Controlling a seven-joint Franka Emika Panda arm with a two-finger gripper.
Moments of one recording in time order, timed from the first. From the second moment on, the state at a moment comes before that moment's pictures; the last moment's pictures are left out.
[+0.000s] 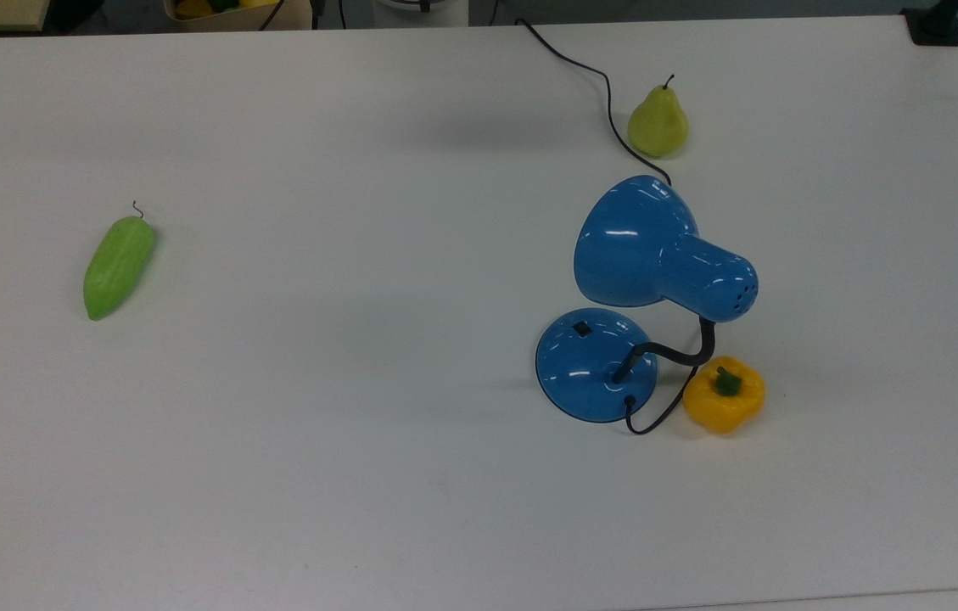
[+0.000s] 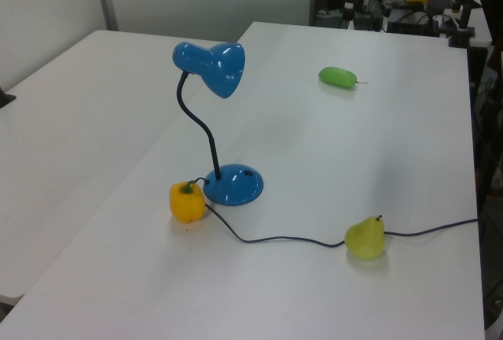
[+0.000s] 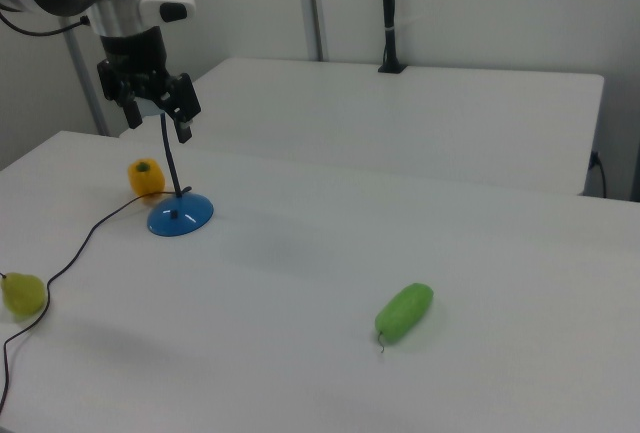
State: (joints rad) arm 0.10 -0.01 -0.06 -1.59 0.08 1.66 0.00
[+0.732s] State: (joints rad) arm 0.10 -0.01 -0.06 -1.60 0.08 1.68 0.00
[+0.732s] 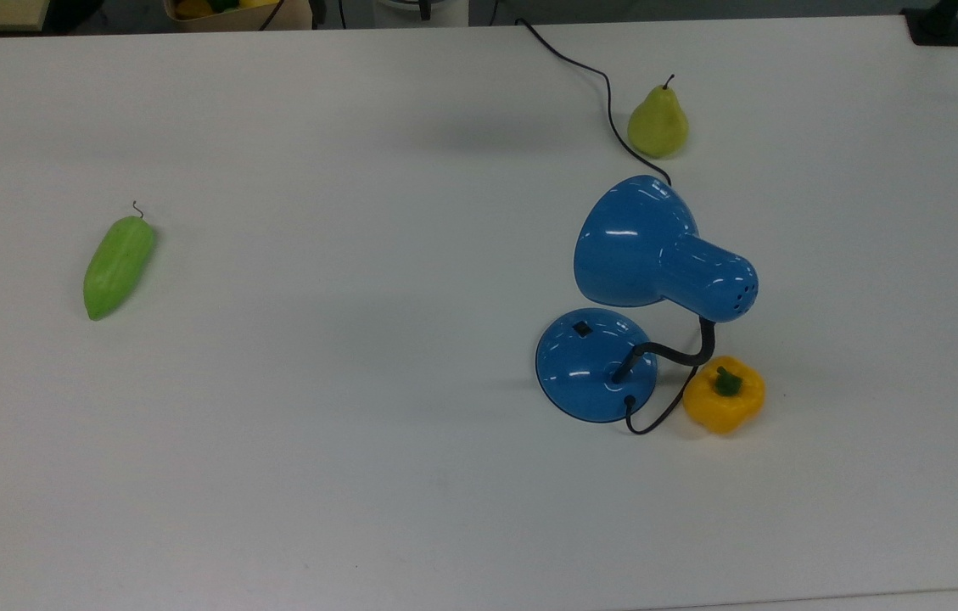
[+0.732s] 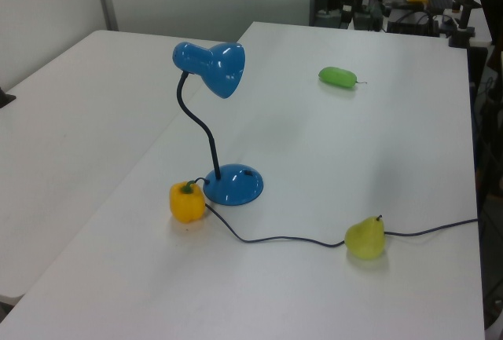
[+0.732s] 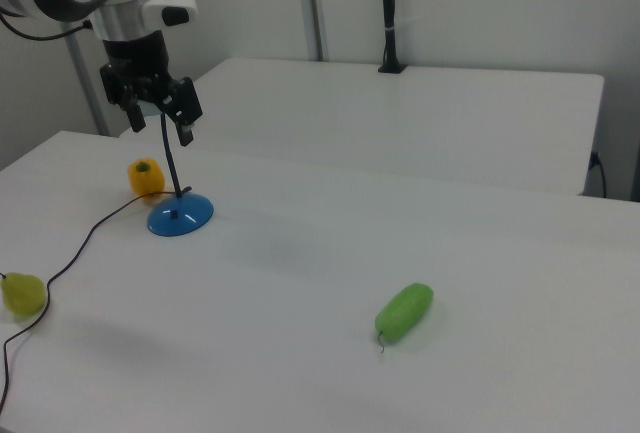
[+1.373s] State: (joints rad) arm 0.11 -0.01 -0.06 -1.61 0.08 1.68 -0.01
